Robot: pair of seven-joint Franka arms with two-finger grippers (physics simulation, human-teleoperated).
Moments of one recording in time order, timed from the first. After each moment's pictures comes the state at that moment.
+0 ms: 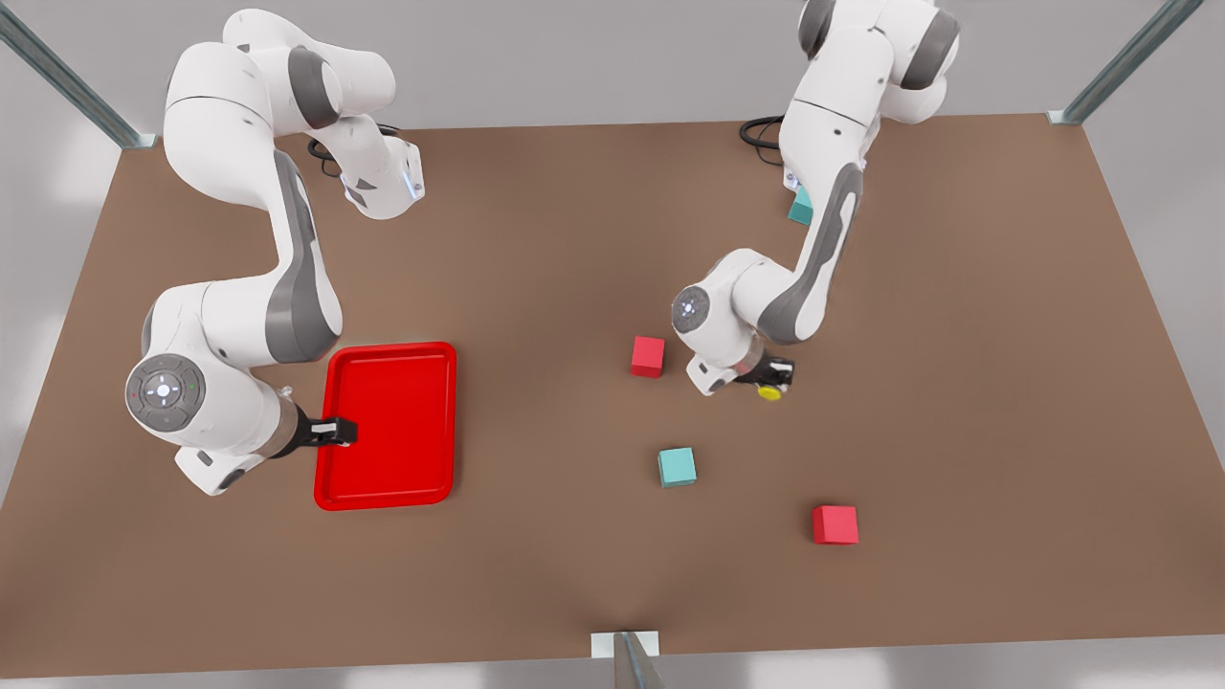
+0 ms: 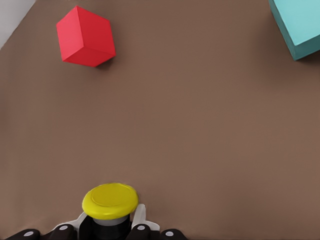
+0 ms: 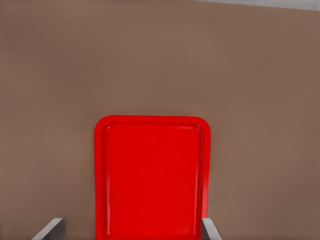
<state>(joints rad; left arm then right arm) -0.74 0.52 0.16 -1.75 0.56 1.90 -0.63 0.17 0.58 -0.03 -1.04 -0.02 1.53 0.09</state>
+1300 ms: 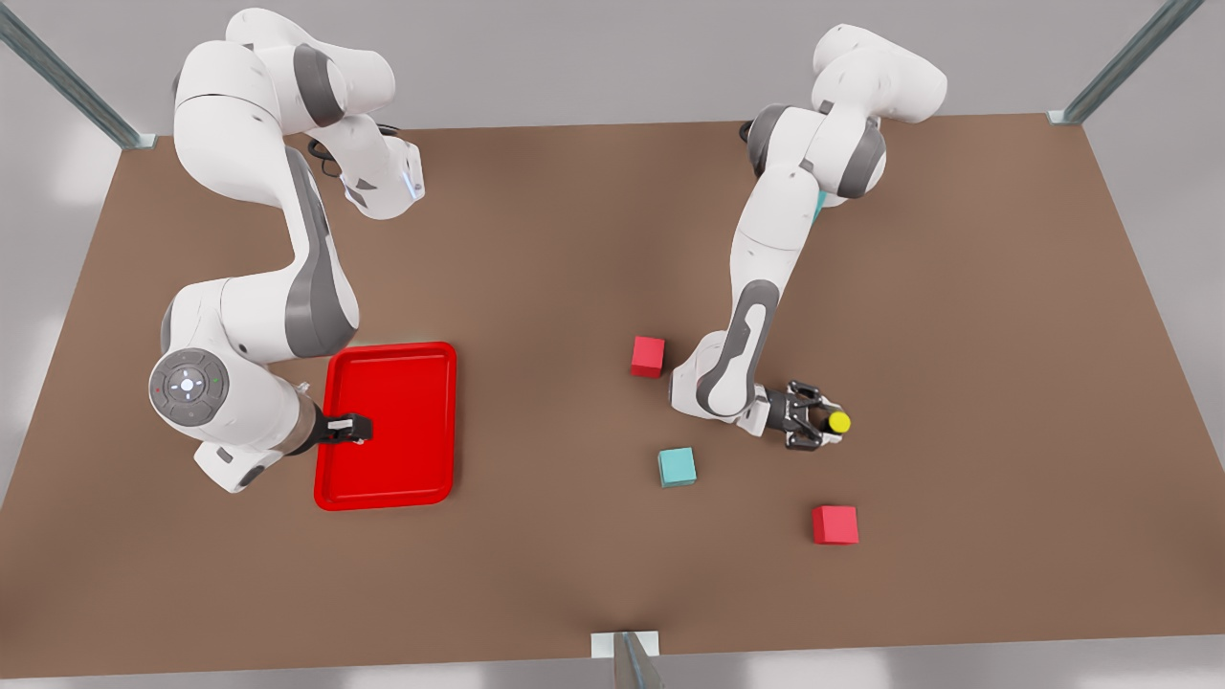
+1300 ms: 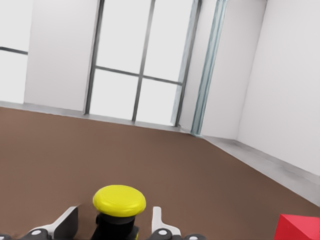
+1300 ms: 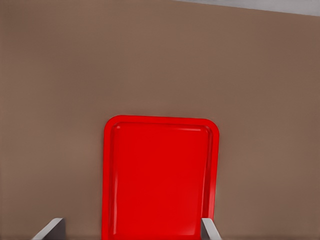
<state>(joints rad) -0.69 1.04 0.17 -1.51 1.11 1.57 -2.74 0.20 0.58 -0.03 -1.04 -0.02 1.53 0.09</state>
